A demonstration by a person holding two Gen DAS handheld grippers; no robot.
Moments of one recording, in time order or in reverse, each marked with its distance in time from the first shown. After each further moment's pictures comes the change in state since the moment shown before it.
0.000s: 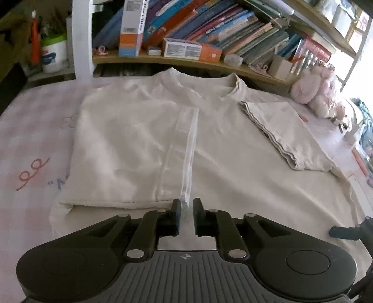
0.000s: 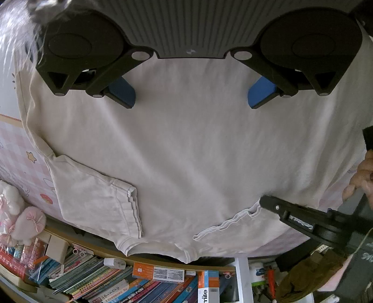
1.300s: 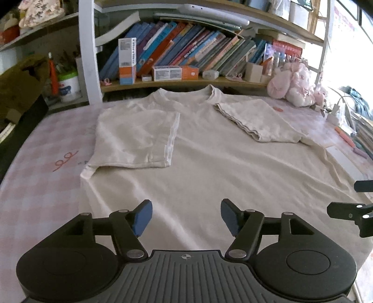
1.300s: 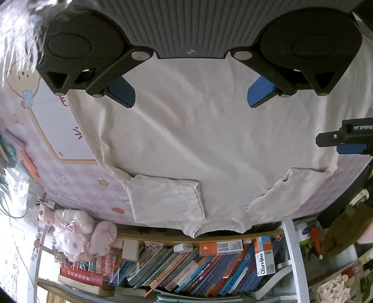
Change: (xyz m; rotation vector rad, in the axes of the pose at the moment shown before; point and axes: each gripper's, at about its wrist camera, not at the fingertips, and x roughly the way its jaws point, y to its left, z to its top) left arm -0.089 -0.055 -0.082 0.118 -0.135 0.078; right arm -0.090 -0.010 -0.044 0.247 -0.122 -0.178
